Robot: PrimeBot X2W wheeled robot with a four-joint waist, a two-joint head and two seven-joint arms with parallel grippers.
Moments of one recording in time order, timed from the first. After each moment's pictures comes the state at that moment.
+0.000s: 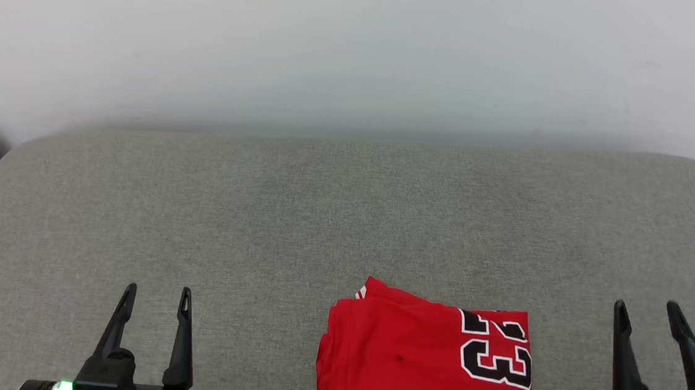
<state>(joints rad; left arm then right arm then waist) 0.14 0.08 -0.01 -0.02 -0.02 0.02 -0.26 0.09 -0.12 -0.11 0.04 0.12 0.13 -0.26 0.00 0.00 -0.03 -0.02</state>
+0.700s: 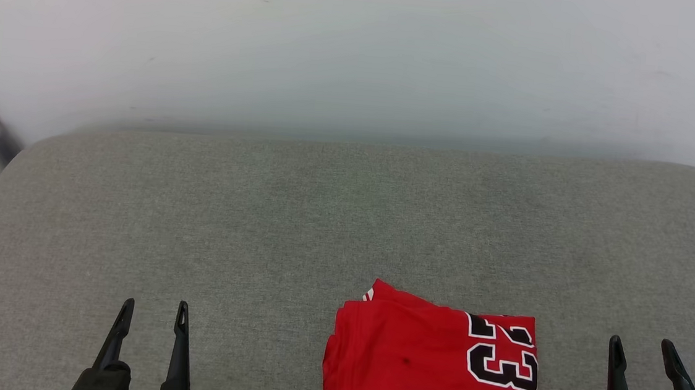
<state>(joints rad) 0.18 0.06 0.01 -0.02 -0.03 0.02 -0.26 0.20 -0.06 -0.13 -0.01 0.12 0.13 -0.26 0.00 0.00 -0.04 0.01</state>
